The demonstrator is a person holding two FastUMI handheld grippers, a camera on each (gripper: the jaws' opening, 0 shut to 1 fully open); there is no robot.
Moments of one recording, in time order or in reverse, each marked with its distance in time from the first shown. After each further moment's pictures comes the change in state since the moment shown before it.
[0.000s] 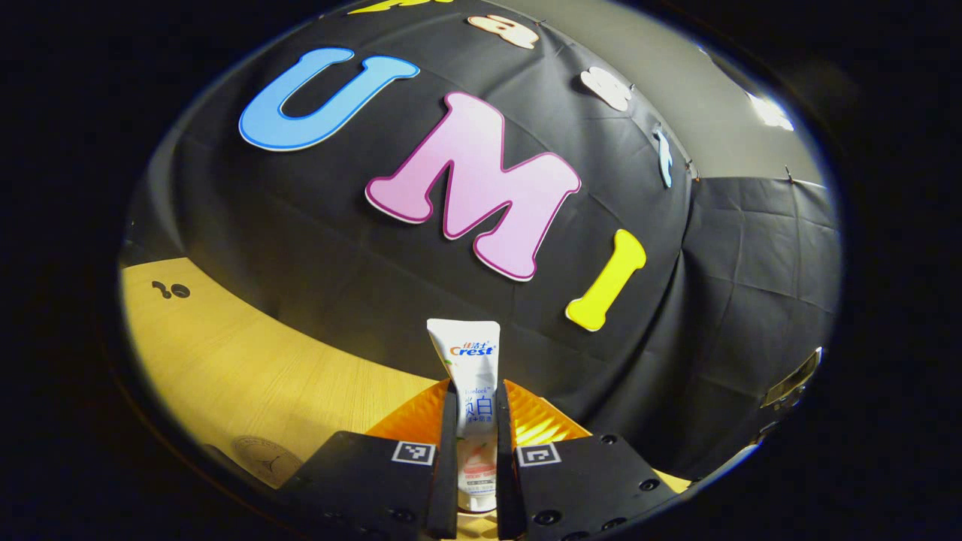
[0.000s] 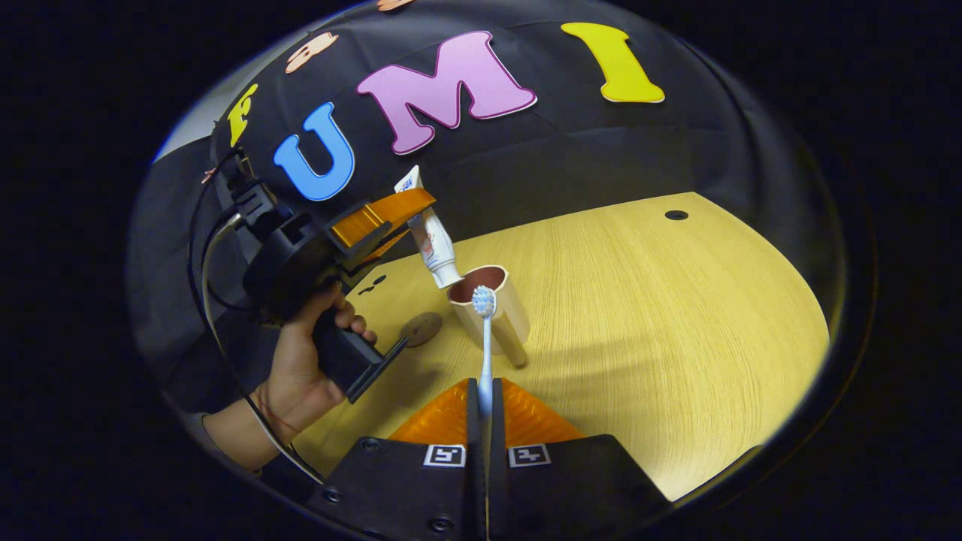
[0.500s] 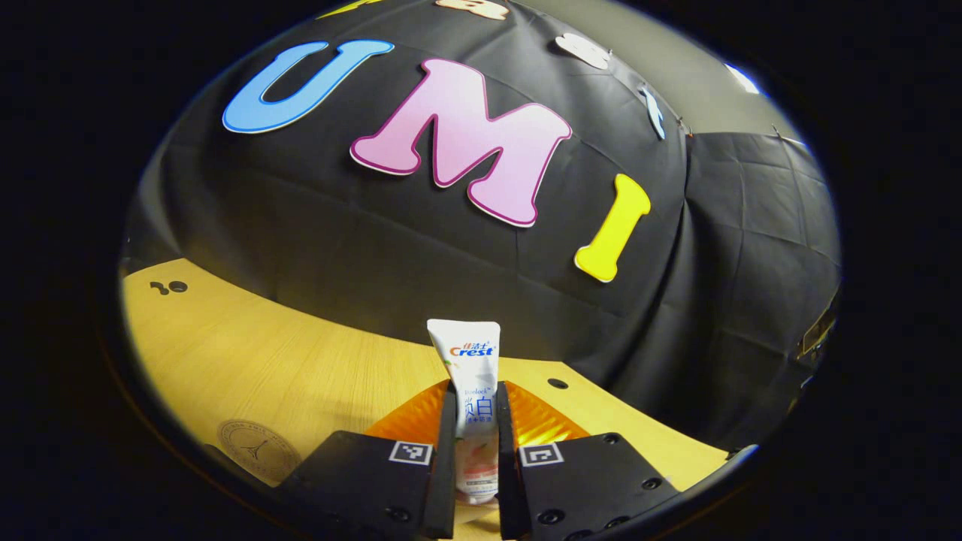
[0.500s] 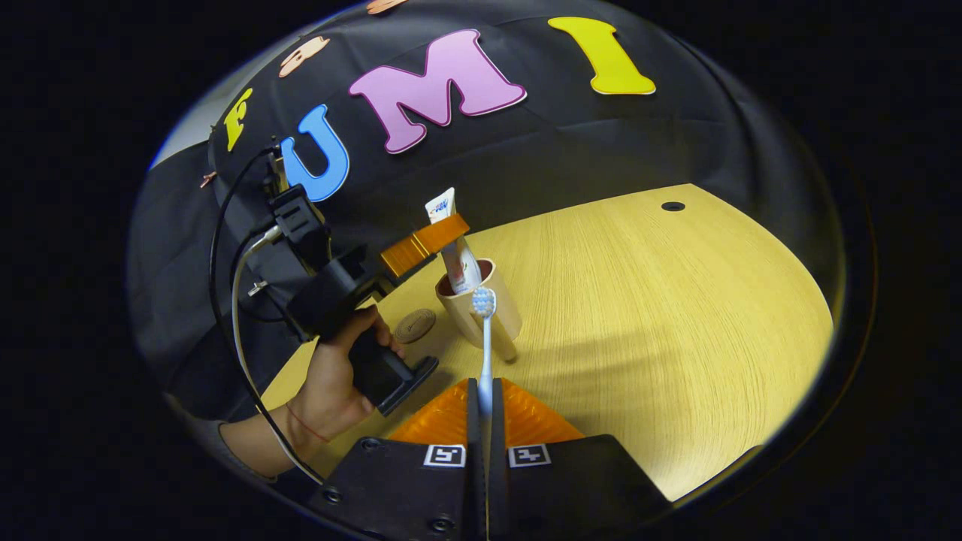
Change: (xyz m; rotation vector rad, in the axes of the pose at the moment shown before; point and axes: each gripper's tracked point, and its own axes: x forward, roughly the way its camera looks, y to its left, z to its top) left arm 0.012 0.001 -0.063 0.108 0.112 0.029; right arm 0.000 -0.014 -0.001 0.029 -0.003 0.009
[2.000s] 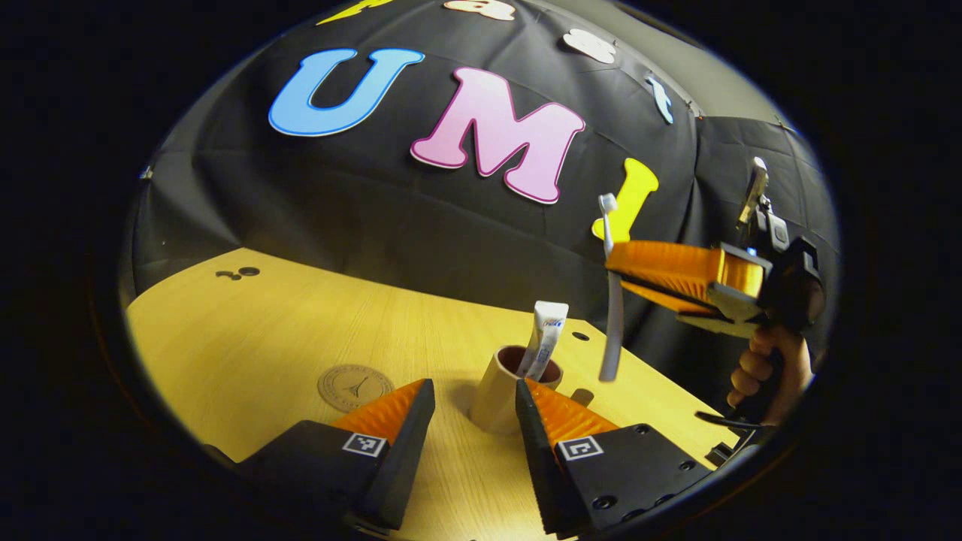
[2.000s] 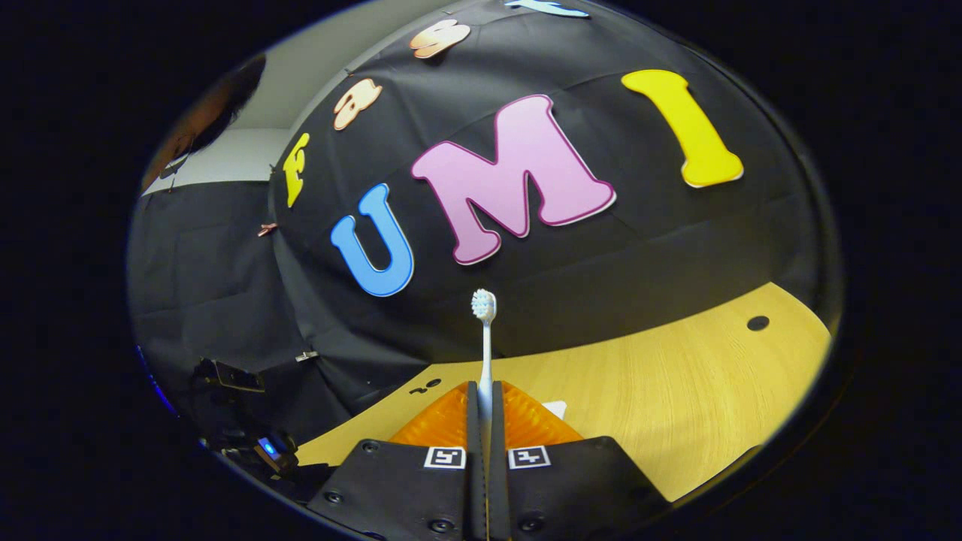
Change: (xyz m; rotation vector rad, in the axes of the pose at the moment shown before) left arm -0.145 0.042 -0.030 -0.004 0.119 0.121; right arm 0.062 0.089 0.173 -0.105 -0.375 0.281
